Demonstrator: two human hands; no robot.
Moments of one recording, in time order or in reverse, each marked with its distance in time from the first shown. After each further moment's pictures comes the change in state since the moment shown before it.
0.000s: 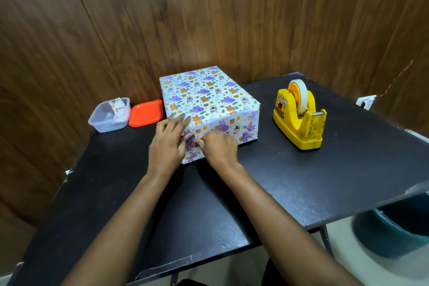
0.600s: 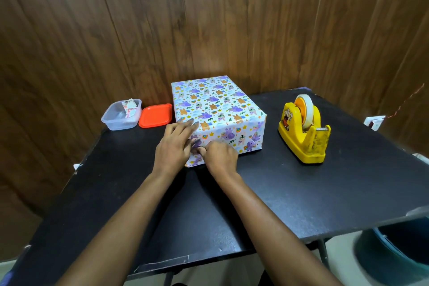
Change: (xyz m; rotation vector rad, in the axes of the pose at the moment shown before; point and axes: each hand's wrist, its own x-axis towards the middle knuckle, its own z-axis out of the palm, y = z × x) left_hand 0.002 0.000 -0.002 -0.011 -0.010 -0.021; right_hand -0.002 -0.008 0.006 0.069 -0.052 0.050
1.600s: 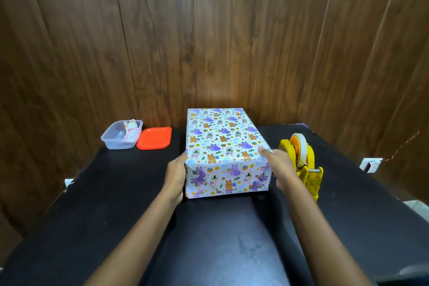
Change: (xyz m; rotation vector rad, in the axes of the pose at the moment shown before) left_hand 0.018 0.066 -0.015 -1.249 -0.005 -0.988; right_hand 0.044 0.121 -0.084 1.076 -0.017 0.527
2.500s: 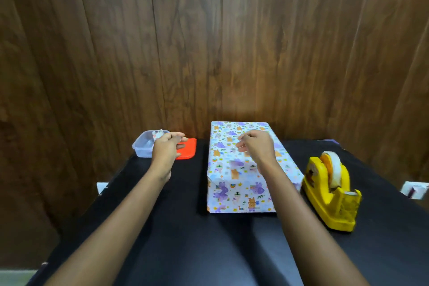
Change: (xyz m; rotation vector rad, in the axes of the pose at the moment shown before) left_hand 0.037 0.076 -0.057 0.251 0.231 0.338; right_hand -0.026 -0.069 0.097 -0.232 -0.100 -0.419
